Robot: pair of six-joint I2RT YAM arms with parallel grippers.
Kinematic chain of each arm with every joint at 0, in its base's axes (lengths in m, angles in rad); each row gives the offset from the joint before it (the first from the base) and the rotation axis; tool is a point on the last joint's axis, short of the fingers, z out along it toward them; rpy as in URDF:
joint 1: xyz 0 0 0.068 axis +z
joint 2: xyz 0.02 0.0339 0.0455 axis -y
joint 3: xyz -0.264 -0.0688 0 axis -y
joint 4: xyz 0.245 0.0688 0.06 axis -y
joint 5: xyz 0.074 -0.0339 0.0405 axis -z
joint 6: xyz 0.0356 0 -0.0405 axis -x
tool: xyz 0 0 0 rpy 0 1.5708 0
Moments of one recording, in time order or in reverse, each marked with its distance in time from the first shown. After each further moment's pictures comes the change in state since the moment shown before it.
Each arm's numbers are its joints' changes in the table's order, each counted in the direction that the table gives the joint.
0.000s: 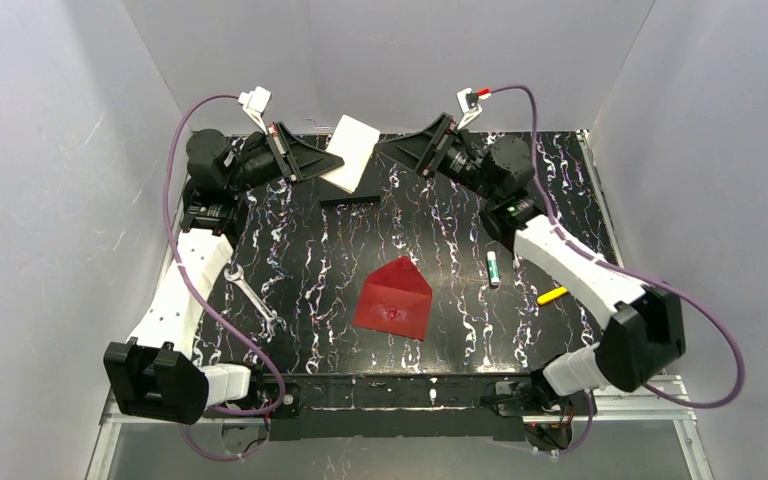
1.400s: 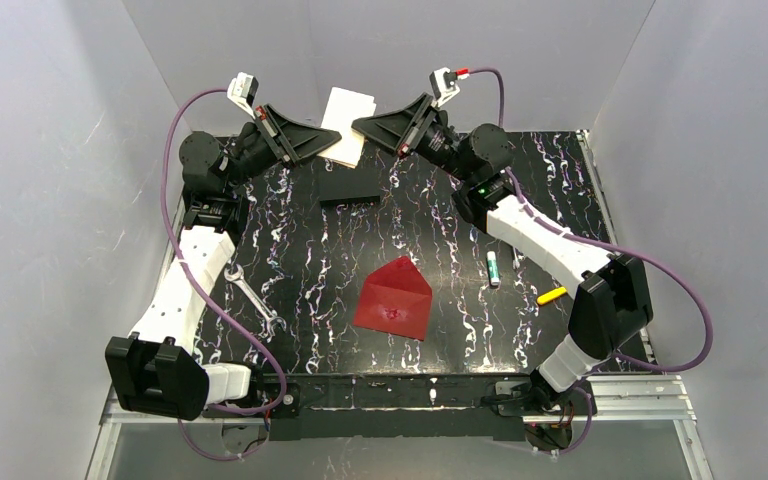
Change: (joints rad) left arm -0.009 -0.004 0.009 0.283 -0.135 0.354; right arm 0.057 -0.238 0.185 0.299 -0.003 -0.292
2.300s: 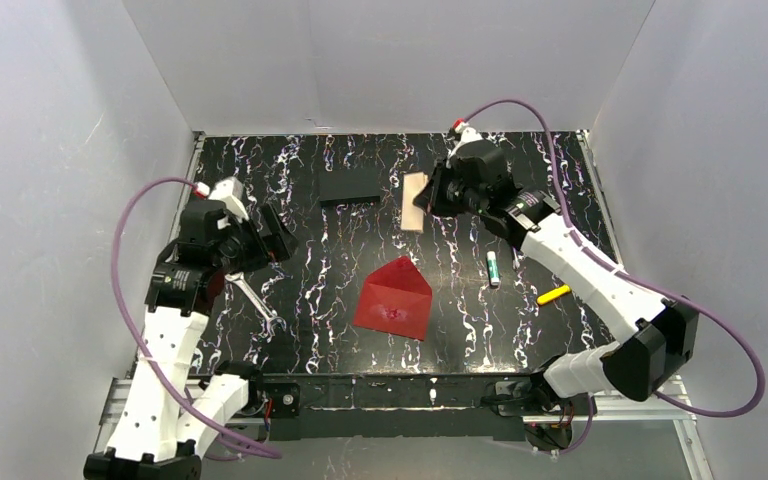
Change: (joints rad) left arm 0.011 0.418 -0.104 -1.321 -0.731 -0.856; right arm 0.019 0.243 -0.018 -1.199 0.440 0.675
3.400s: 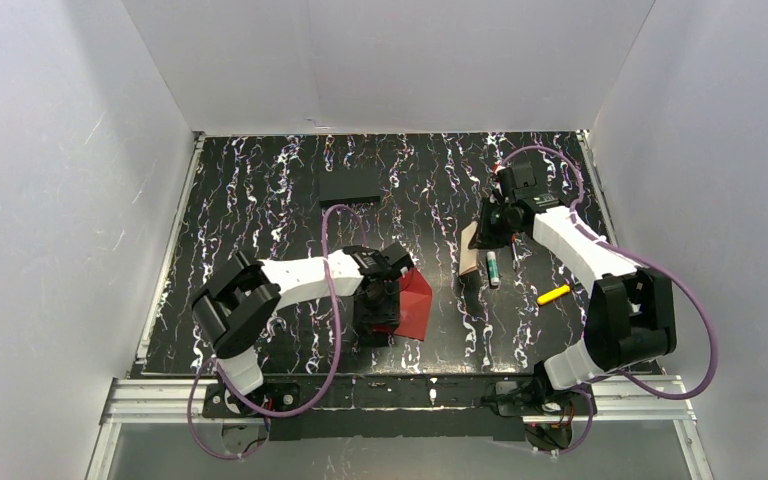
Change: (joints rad) left arm -0.803 -0.870 -0.041 0.150 -0.095 0.416; right arm -0.378 -0.135 -0.266 -0.181 -0.170 0.185
